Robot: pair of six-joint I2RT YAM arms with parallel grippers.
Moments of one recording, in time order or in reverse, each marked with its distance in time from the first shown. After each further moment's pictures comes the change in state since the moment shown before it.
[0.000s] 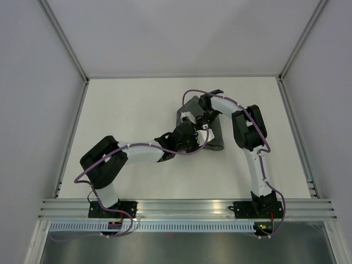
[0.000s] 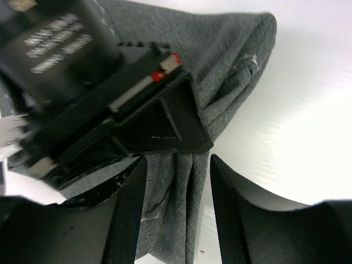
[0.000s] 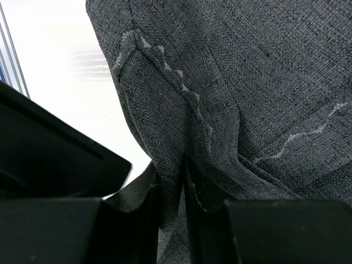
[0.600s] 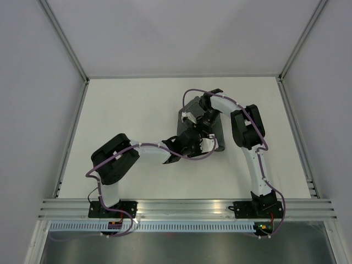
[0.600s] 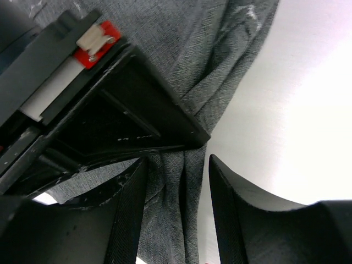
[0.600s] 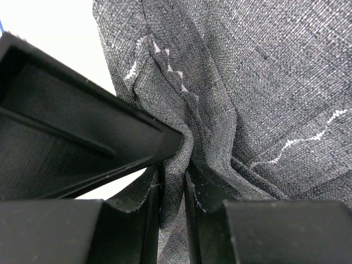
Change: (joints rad) left arm -0.034 0.124 0.042 -0.025 -0.048 0.136; right arm -0.010 0.048 0.057 -0.082 -0.004 -0.012
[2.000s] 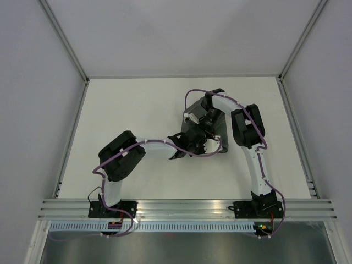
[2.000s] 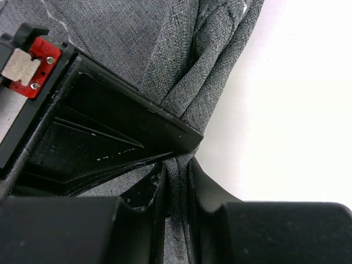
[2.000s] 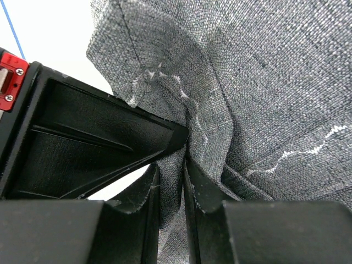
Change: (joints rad) left arm -0.010 0.089 0.129 -0.147 0.047 0.097; right arm -0.018 0.029 0.025 -0.076 0.024 -0.003
